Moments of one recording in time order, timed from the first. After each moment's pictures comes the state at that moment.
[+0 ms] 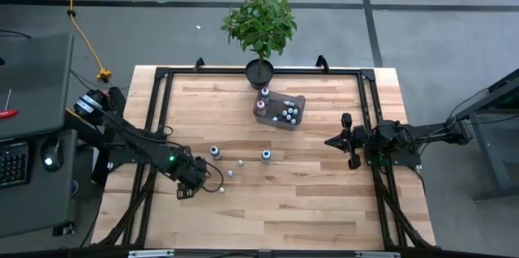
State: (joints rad) left arm -0.58 1.37 0.76 -0.87 -0.04 -0.76; right arm 0.12 0.08 0.01 0.03 0.05 0.04
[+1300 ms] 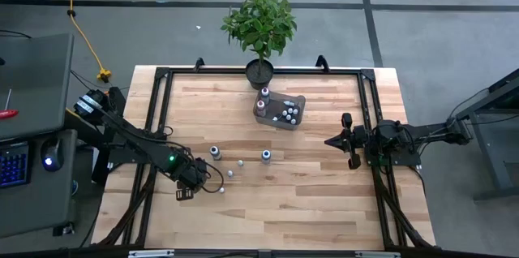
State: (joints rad) left arm -0.58 1.37 0.76 -0.86 0.00 -0.75; right arm 0.12 0.08 0.01 0.04 0.05 0.04
